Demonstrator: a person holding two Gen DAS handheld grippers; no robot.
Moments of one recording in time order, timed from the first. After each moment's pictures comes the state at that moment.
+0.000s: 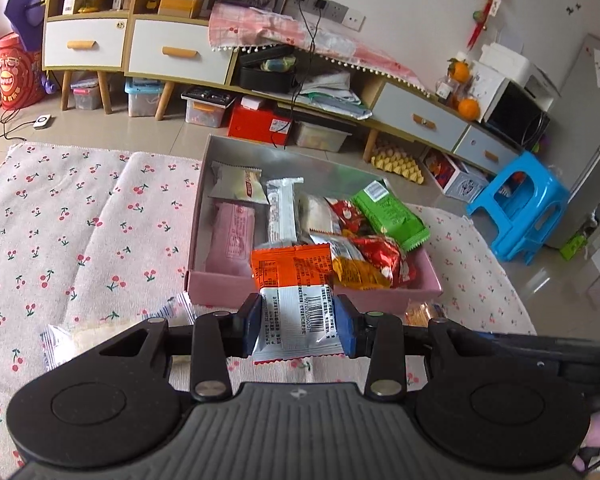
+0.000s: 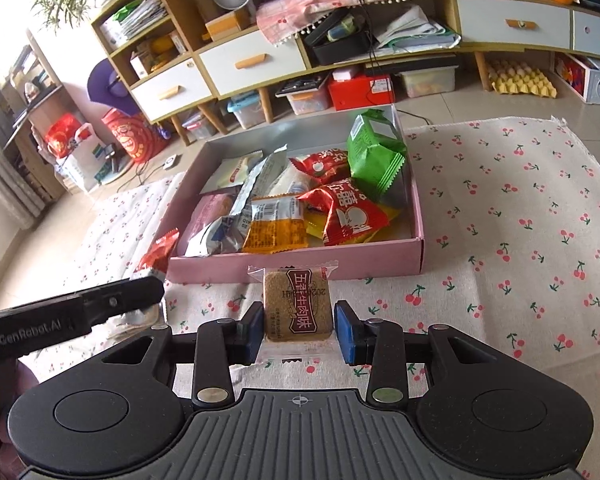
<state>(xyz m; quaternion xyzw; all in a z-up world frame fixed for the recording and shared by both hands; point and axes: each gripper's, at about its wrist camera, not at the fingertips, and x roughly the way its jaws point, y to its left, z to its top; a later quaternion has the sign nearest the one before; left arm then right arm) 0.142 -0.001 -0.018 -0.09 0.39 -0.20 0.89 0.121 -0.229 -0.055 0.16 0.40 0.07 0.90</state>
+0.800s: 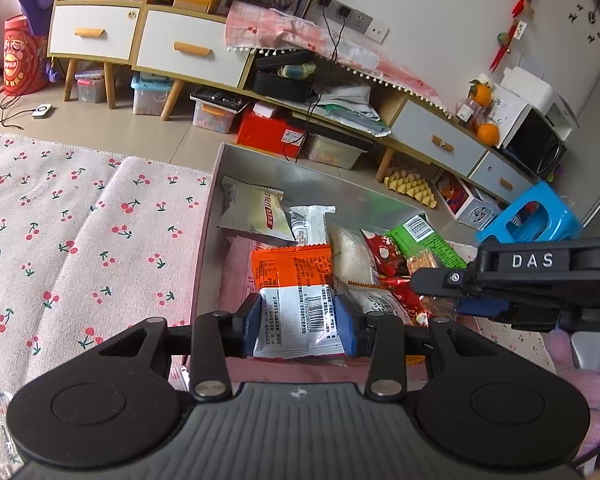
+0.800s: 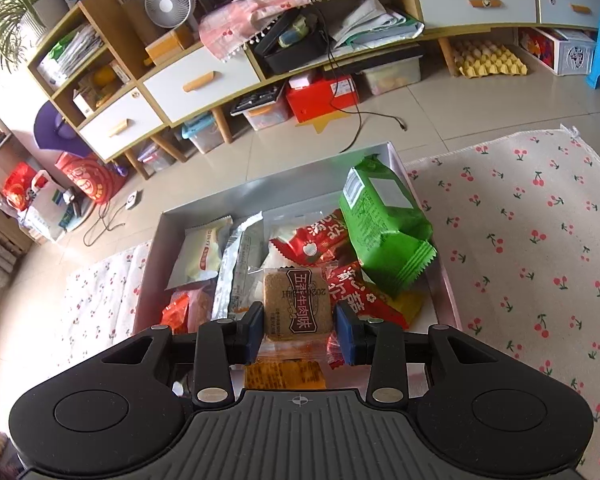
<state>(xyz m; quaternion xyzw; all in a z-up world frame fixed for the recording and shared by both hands) 0.185 0.003 -0.042 -0.13 0.38 -0.19 0.90 0.224 -0.214 -0.046 0.20 0.42 0.00 0.89</state>
